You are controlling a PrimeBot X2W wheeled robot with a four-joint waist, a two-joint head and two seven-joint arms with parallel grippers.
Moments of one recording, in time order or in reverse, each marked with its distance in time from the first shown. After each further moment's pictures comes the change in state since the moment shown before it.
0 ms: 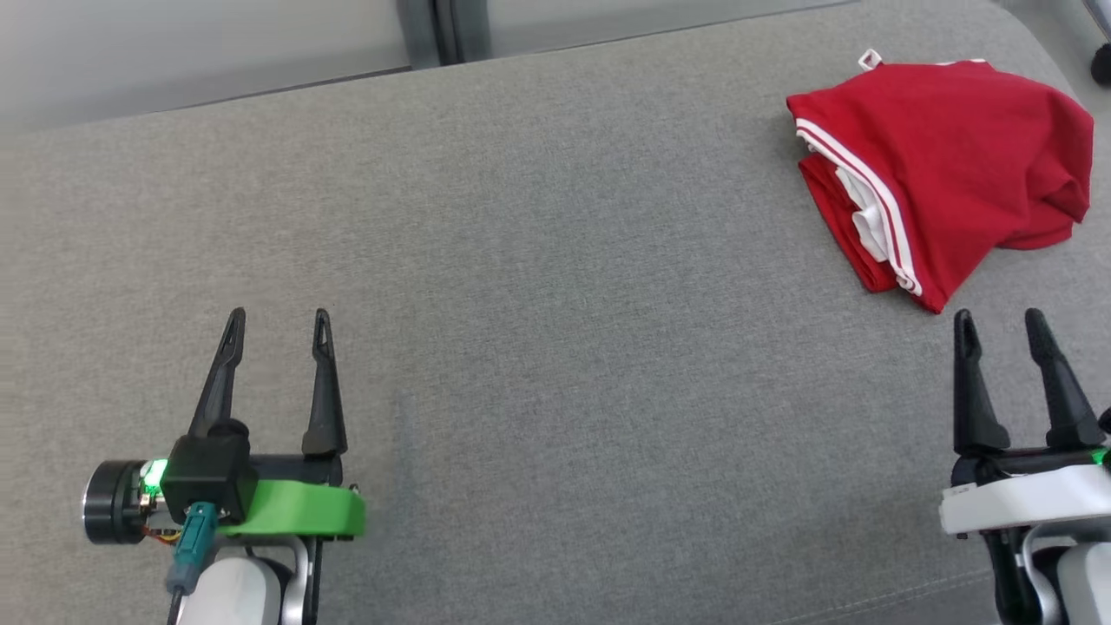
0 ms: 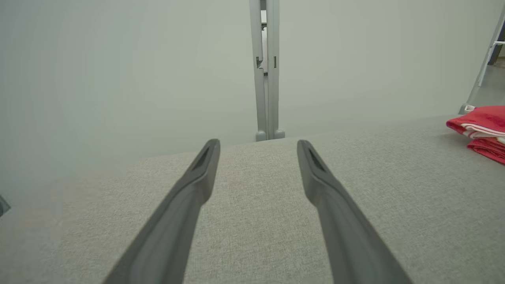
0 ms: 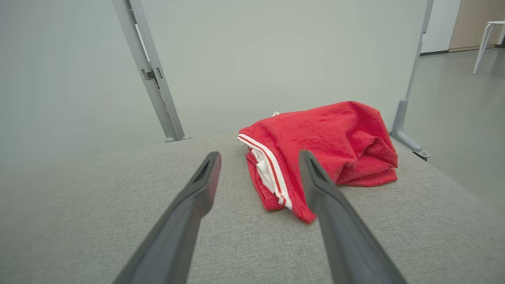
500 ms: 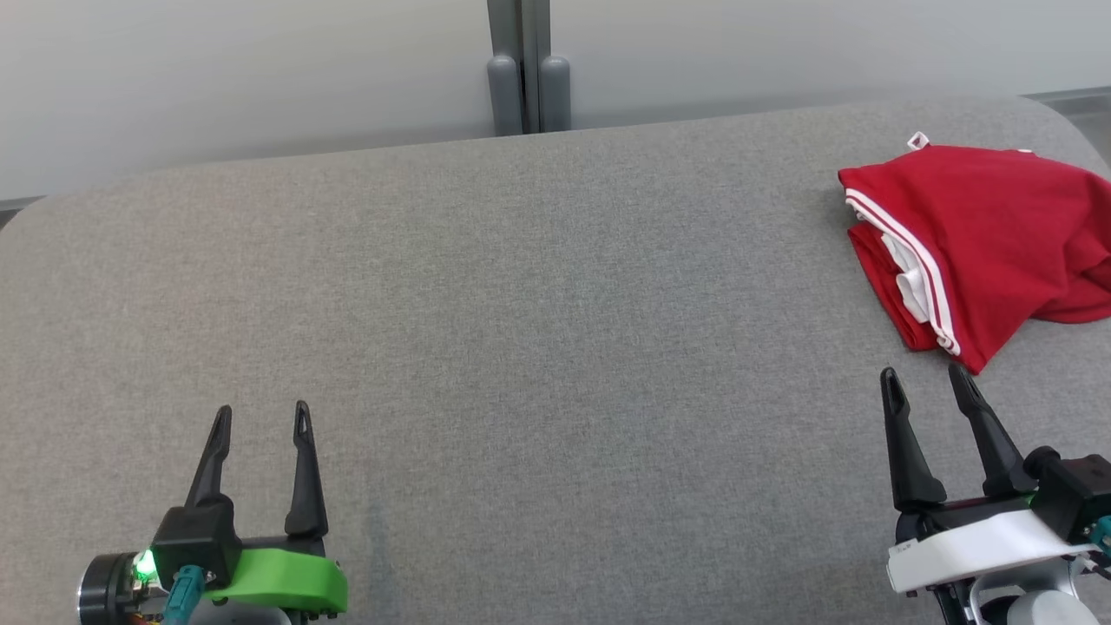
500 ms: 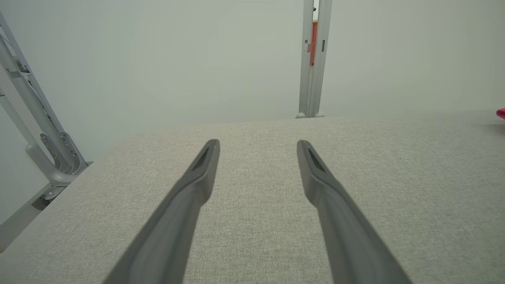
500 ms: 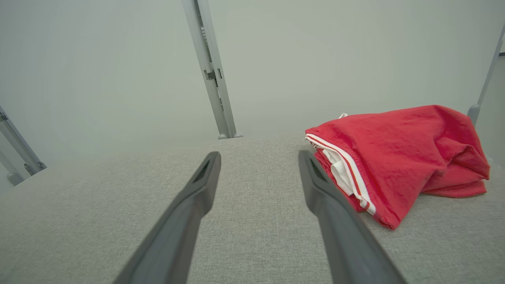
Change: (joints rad) left arm 0.128 0.007 0.045 0.062 -0.044 0.000 0.000; right arm 0.085 0.053 0.086 -0.040 -0.052 0.000 0.036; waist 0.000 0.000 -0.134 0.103
